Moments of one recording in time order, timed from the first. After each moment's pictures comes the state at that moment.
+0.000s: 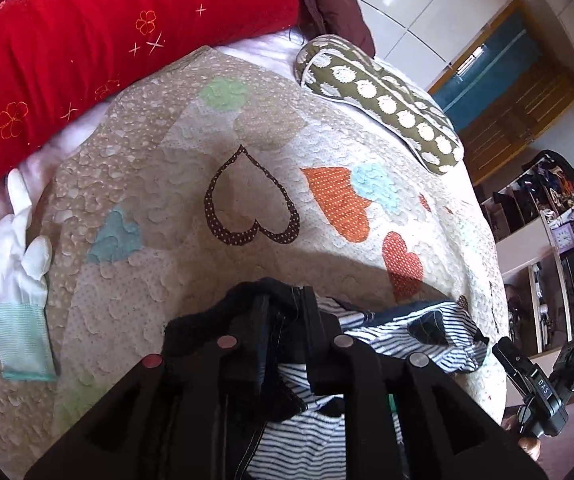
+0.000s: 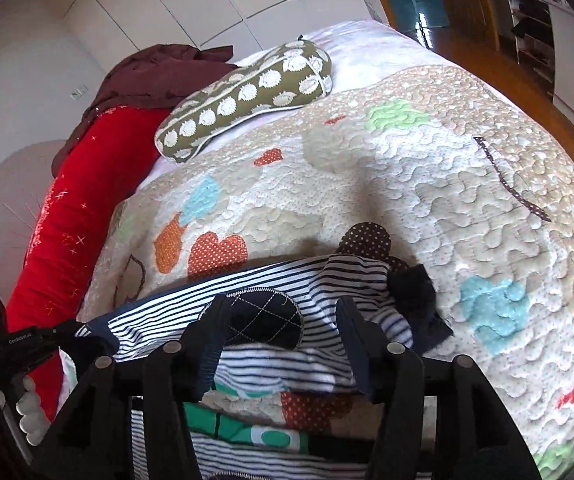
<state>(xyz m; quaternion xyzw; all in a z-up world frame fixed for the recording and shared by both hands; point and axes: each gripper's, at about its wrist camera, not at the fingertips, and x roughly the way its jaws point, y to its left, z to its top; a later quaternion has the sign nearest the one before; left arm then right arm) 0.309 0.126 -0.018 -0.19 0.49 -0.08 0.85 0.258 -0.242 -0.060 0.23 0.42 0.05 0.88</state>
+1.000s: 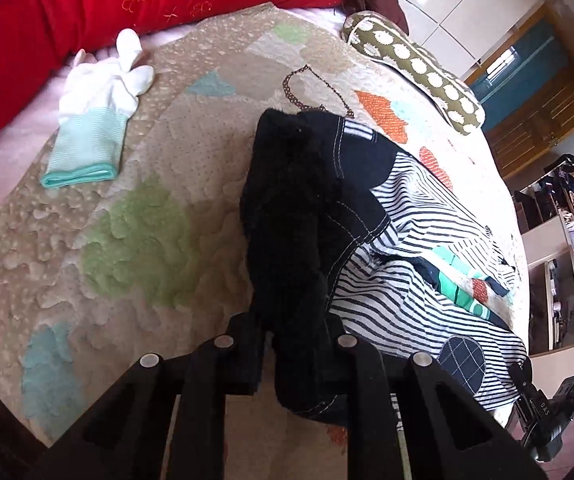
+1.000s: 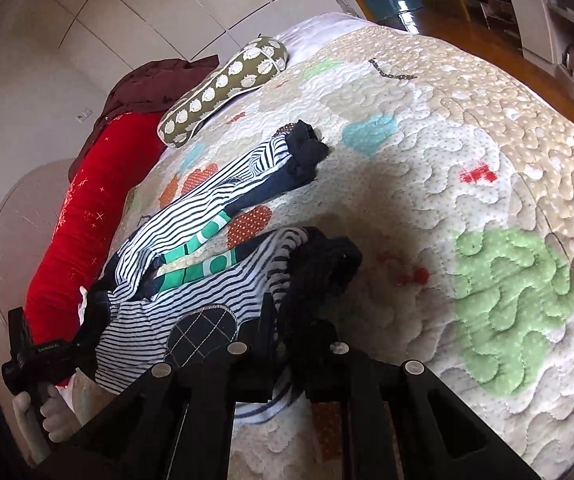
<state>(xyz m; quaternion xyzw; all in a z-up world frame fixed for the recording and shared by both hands) 0.170 0.135 -0.068 -0.21 0.51 -0.02 0.83 0.094 -0.282 -0.105 0.29 0.40 0.05 0.87</state>
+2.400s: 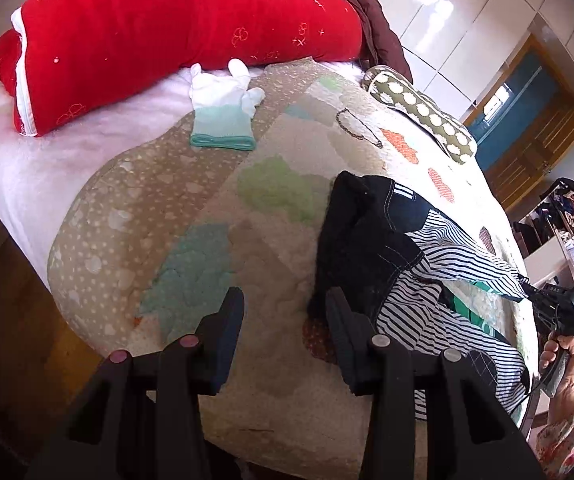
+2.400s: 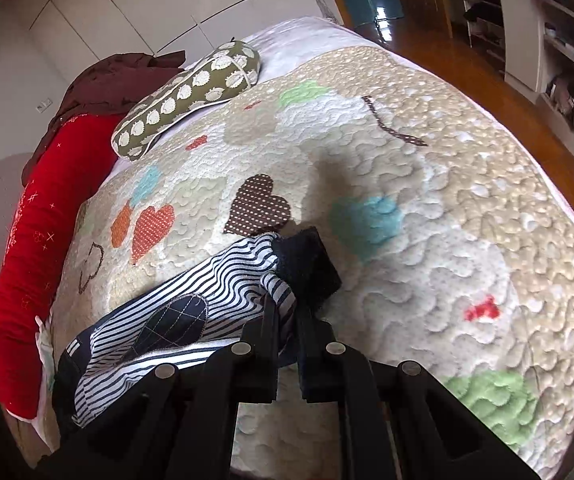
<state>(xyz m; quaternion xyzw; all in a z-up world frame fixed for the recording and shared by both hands) 0.046 0.195 -0.067 -0.21 0.43 0.01 0.88 0.175 -0.289 -0.081 0.23 0.44 -0.04 0.87</state>
